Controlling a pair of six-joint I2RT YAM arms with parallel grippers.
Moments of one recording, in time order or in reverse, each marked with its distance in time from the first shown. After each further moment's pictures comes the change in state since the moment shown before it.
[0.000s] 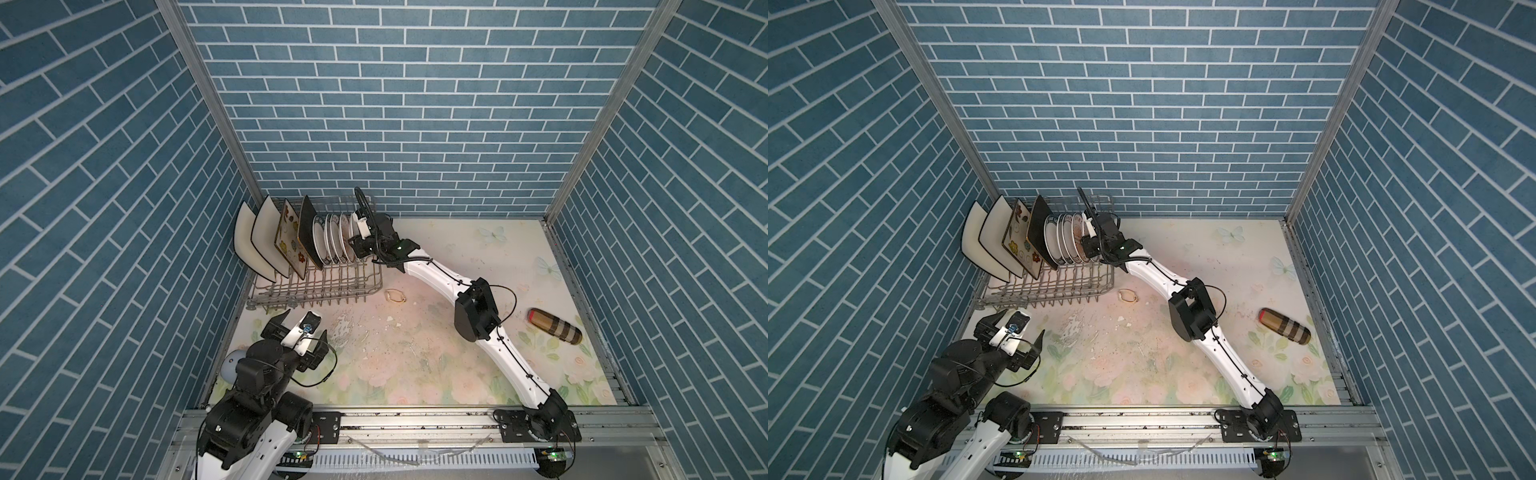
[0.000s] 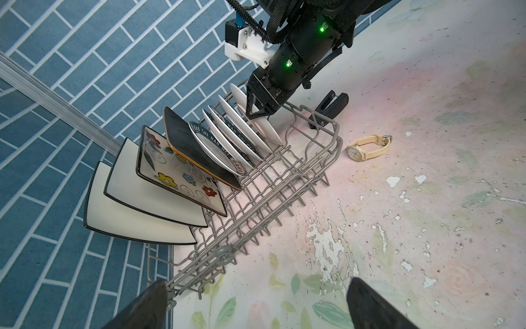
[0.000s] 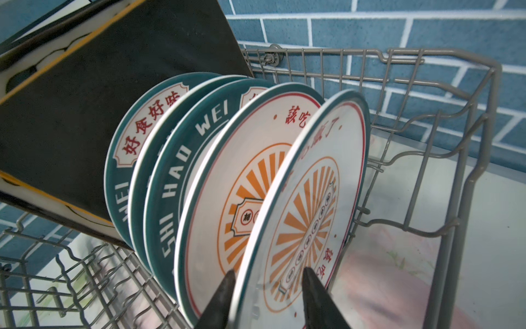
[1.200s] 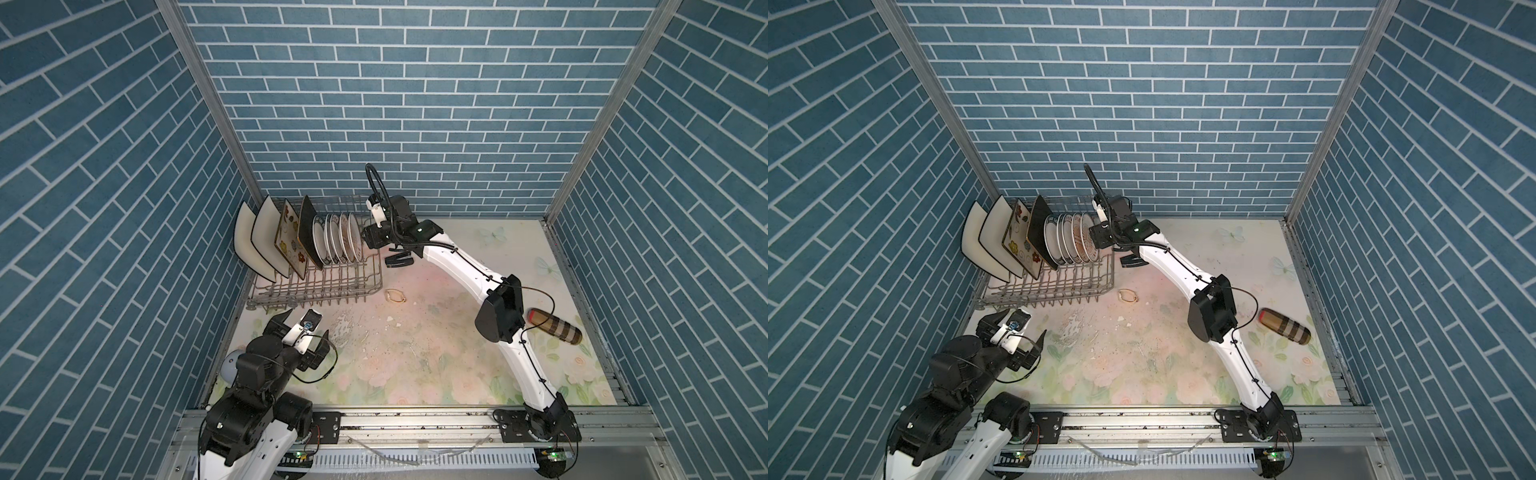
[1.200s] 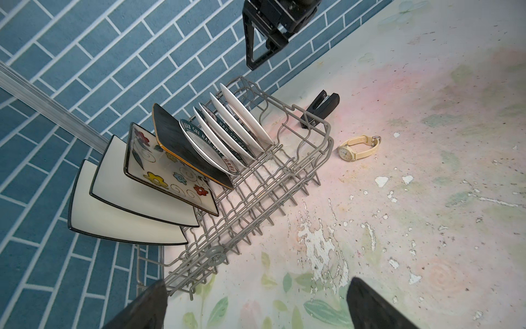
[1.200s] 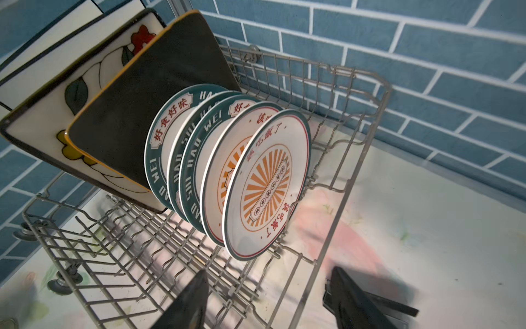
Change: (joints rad) left arm 0.042 0.030 0.019 -0.009 0.064 -0.005; right arm -0.028 -0.257 -0.105 -0.288 0.027 -0.052
